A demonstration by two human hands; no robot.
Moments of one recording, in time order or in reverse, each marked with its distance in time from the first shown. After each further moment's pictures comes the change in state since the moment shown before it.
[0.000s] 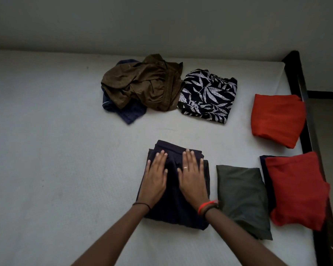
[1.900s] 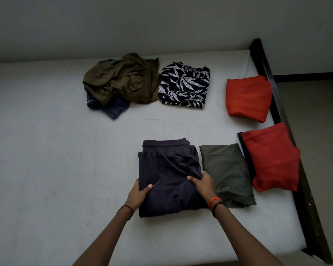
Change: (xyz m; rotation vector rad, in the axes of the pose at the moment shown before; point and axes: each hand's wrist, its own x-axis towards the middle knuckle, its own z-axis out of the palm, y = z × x) left_hand -0.082 -0.014 0.005 -0.653 -0.372 -0.709; right_hand -0.086 0.071 -0.002 0.799 -0.230 0.850
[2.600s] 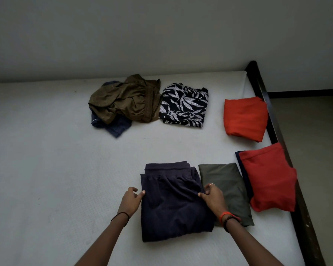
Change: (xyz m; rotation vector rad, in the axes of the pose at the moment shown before) left_hand 0.009 0.040 -0.029 0.258 0.138 -0.022; right_hand 0.006 -0.018 -0.044 -0.290 0.016 -0.091
